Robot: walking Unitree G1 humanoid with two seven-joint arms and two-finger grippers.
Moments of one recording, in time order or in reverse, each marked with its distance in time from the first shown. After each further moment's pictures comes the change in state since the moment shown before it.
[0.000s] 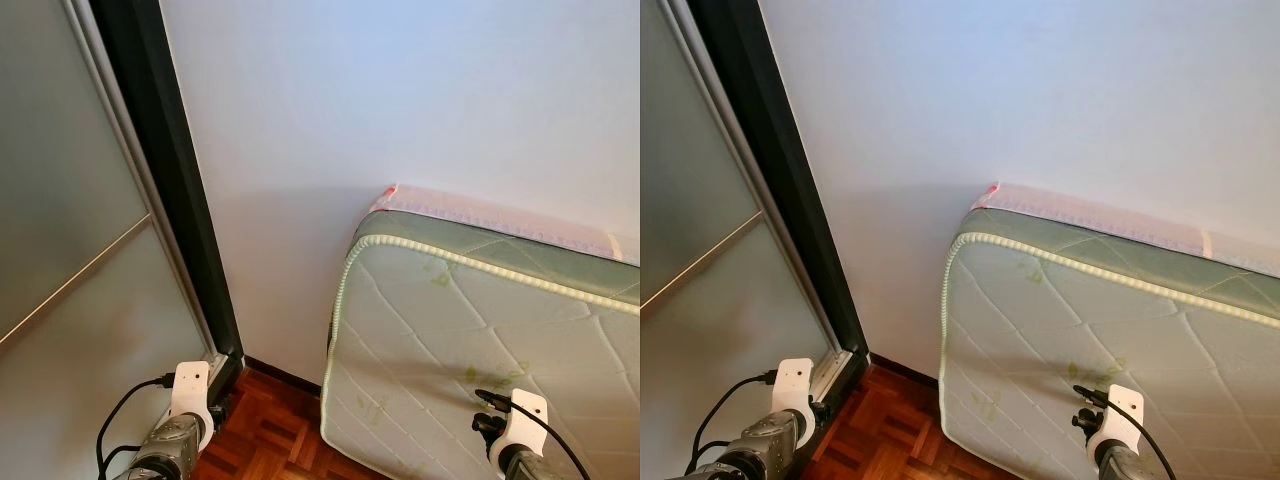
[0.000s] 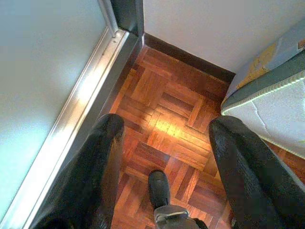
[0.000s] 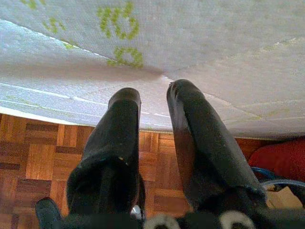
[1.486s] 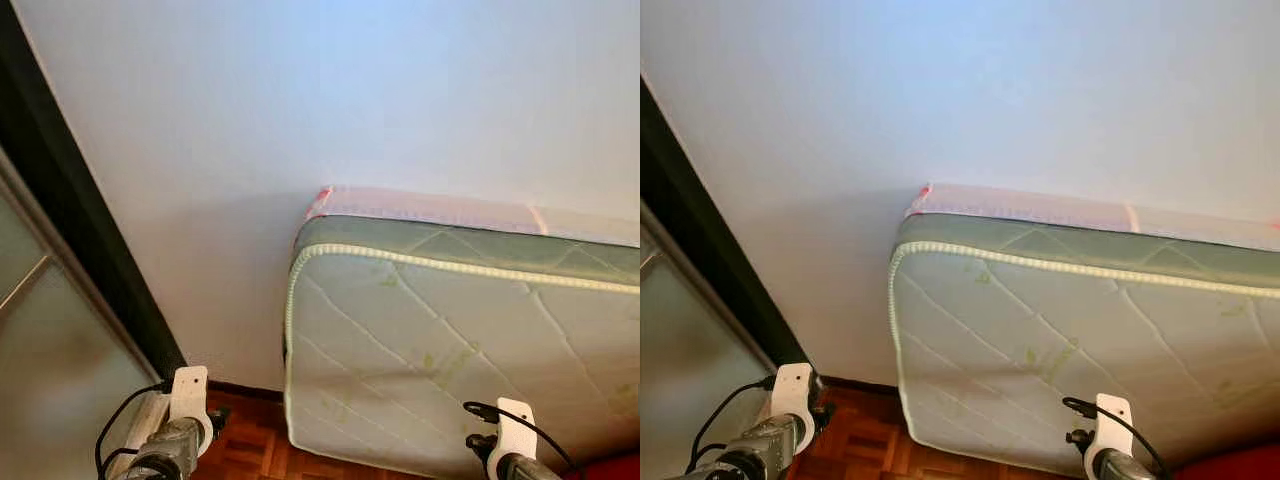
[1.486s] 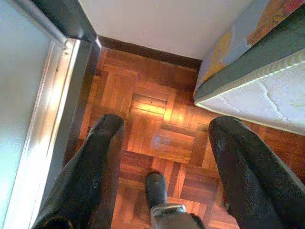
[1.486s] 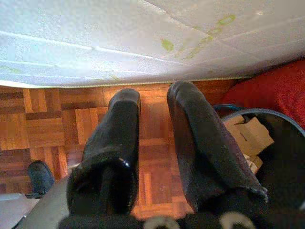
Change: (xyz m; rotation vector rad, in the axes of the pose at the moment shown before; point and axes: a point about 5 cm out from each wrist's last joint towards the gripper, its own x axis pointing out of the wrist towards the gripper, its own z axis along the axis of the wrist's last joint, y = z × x) left arm 0.000 0.001 -0.003 -0.031 0.061 0.015; right arm -0.001 -0.003 -0.013 -0.102 0.198 0.028
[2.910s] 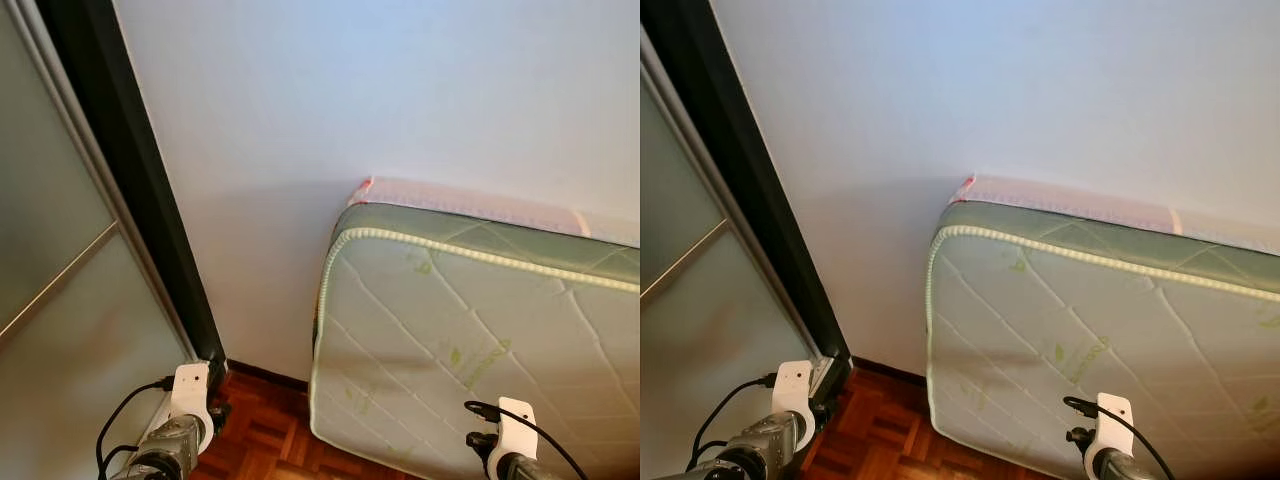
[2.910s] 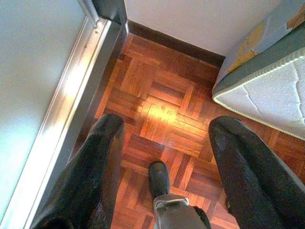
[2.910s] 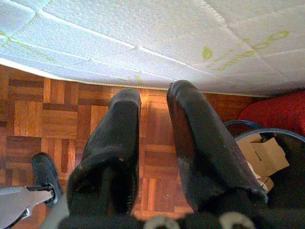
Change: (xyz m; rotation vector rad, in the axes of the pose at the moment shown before) left arm 0.000 0.000 0.001 0.003 -0.002 -0.006; right arm 0.000 0.001 0.002 0.009 -0.024 0.014
